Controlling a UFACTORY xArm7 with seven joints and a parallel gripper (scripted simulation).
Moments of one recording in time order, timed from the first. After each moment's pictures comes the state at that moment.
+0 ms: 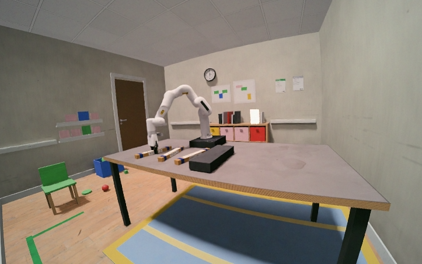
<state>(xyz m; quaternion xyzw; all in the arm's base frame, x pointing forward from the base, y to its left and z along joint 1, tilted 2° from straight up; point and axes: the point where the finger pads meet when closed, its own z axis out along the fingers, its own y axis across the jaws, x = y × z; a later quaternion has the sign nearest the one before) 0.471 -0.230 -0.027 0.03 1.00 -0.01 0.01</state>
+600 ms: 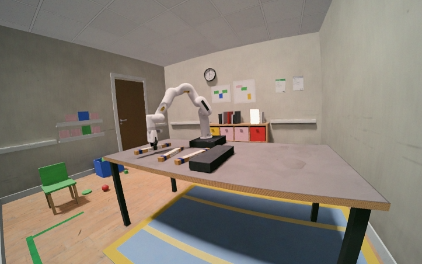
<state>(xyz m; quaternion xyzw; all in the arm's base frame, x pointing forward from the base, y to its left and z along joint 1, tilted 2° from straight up) 0.471 -0.229 0.006 0.03 1.00 -0.01 0.01</state>
